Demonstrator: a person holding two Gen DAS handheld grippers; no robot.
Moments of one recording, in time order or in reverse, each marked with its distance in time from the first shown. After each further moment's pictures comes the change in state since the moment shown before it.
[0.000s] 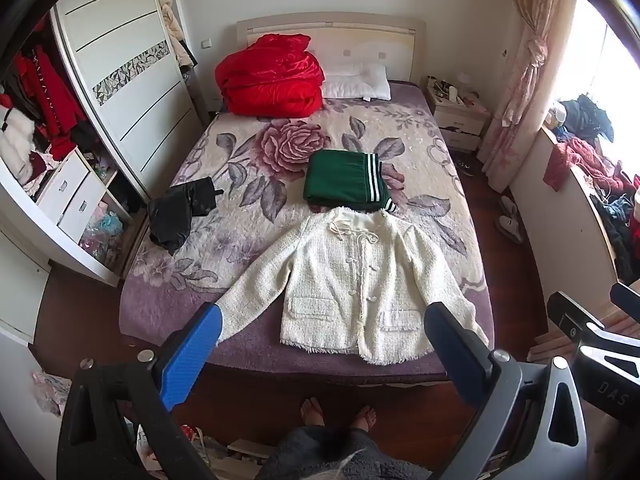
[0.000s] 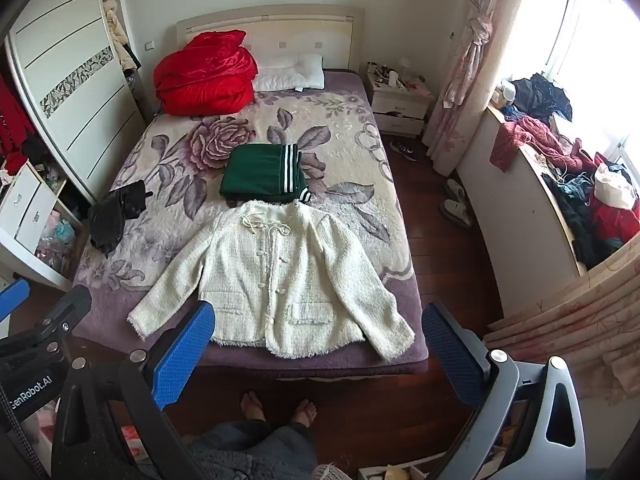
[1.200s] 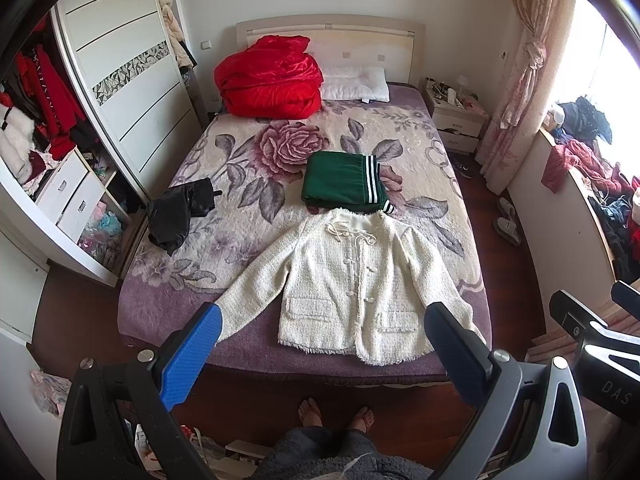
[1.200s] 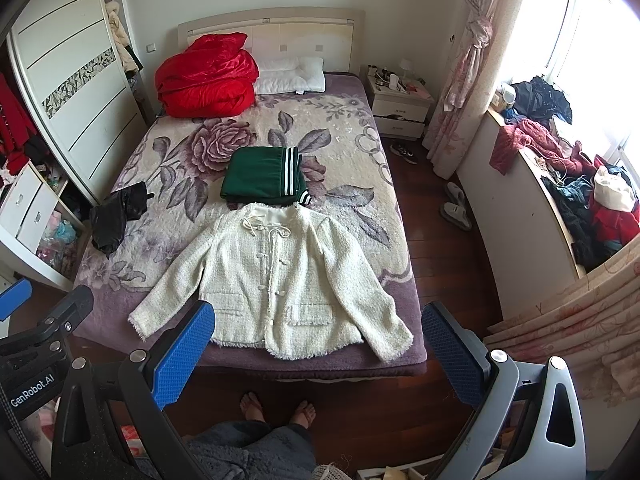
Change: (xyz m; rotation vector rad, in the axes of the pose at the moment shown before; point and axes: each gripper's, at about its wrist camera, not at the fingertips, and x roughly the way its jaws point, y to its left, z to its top) left arm -0.012 -0.005 0.013 -0.003 -0.008 -0.010; right arm -0.010 0.002 0.006 0.004 -0.009 0.004
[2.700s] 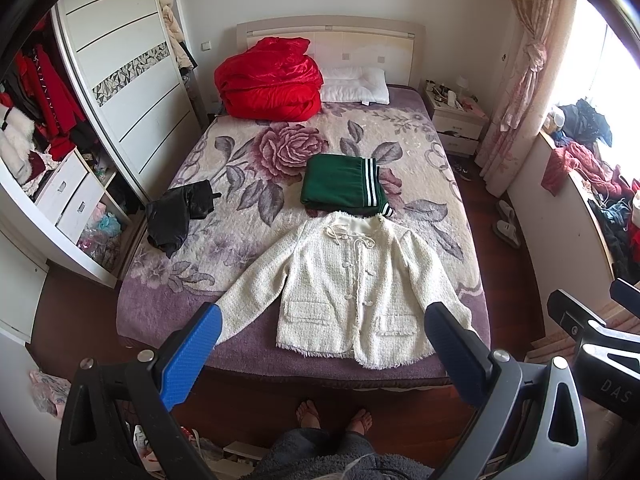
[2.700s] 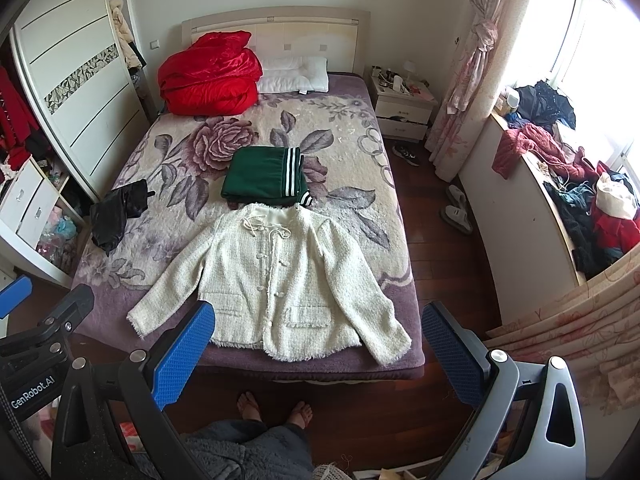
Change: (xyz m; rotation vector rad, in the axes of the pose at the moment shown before) left arm 0.004 -0.002 0.000 -0.005 -0.003 0.001; right arm 0.004 0.005 0.005 -0.005 0.000 -0.005
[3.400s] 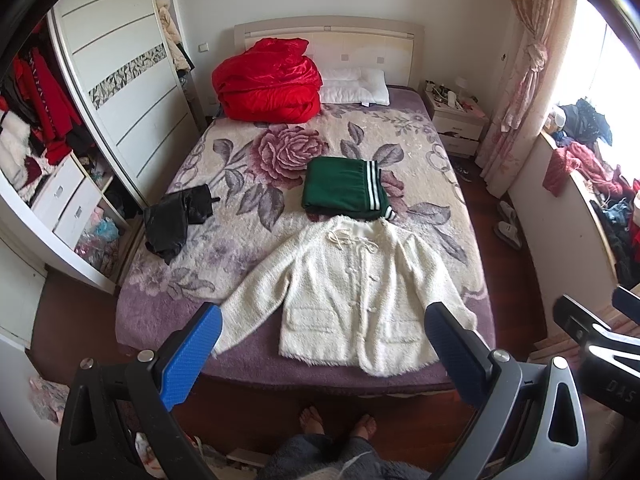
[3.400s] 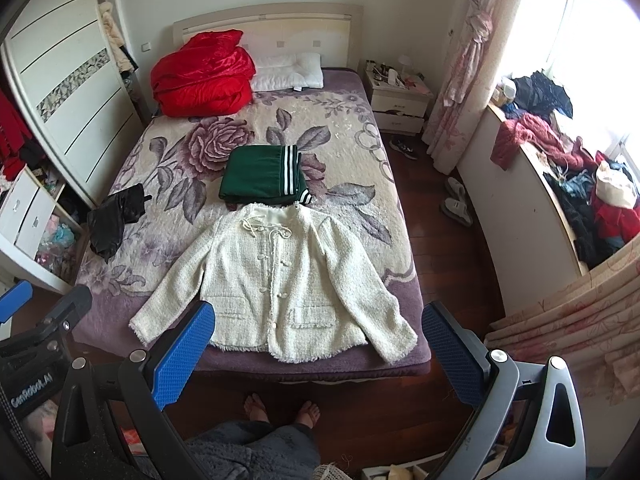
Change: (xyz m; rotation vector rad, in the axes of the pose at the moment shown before) left arm 0.026 0.002 0.022 0.016 -0.012 0.006; right arm 0.018 0.014 0.002 0.037 0.014 -0.002
